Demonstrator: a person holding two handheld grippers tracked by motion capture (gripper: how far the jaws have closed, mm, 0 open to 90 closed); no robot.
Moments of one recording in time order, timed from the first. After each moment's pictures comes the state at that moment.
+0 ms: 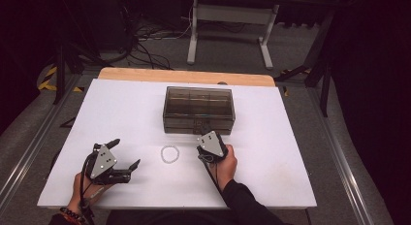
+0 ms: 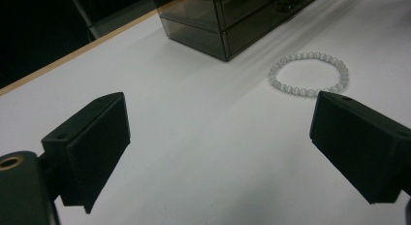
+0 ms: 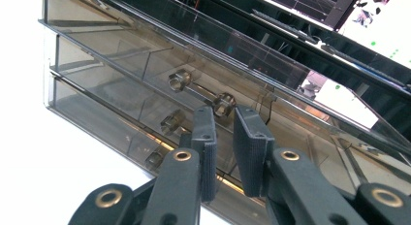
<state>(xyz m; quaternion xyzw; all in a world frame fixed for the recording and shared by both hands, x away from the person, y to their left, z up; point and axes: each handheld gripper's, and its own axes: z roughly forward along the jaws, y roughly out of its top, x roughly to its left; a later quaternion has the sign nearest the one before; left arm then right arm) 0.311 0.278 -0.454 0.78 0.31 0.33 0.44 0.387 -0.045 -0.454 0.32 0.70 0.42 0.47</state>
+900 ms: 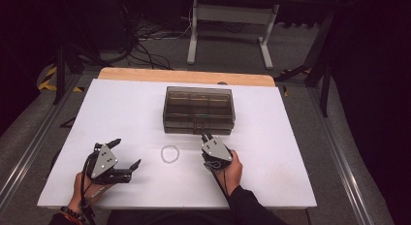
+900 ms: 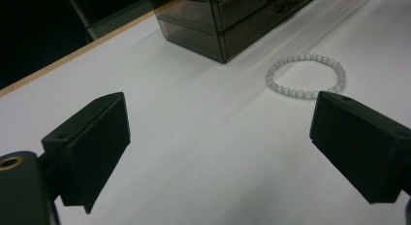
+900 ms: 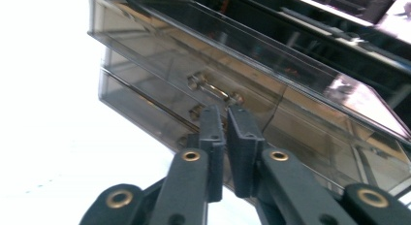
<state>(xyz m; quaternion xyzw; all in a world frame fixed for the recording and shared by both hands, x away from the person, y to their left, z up) 0.312 0.276 -0.453 0.78 0.31 0.33 0.44 0.366 -0.062 -0.440 0.30 0.73 0.45 0.41</state>
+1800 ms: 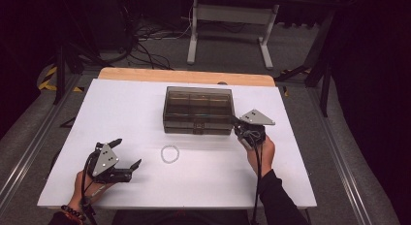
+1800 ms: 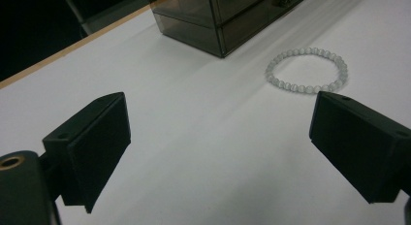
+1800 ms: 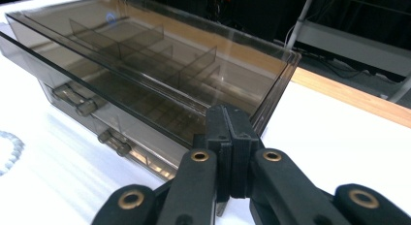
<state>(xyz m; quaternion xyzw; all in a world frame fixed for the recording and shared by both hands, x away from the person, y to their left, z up) 0.317 0.277 -0.455 0.79 0.31 0.32 0.43 0.422 -0.149 -0.391 0.36 0.76 0.45 0.31</state>
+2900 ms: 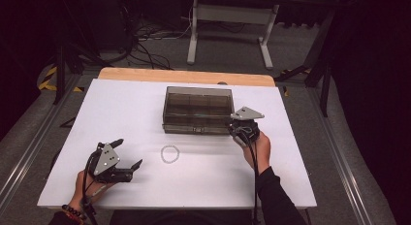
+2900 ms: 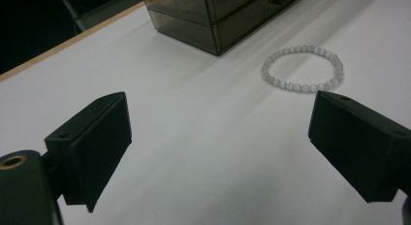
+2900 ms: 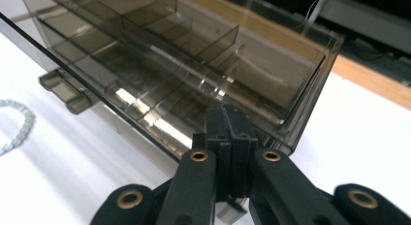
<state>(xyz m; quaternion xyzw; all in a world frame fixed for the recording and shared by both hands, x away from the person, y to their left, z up) 0.317 0.274 -0.455 0.79 0.30 0.32 0.43 0.431 -0.133 -0.388 0.35 0.81 0.40 0.27</state>
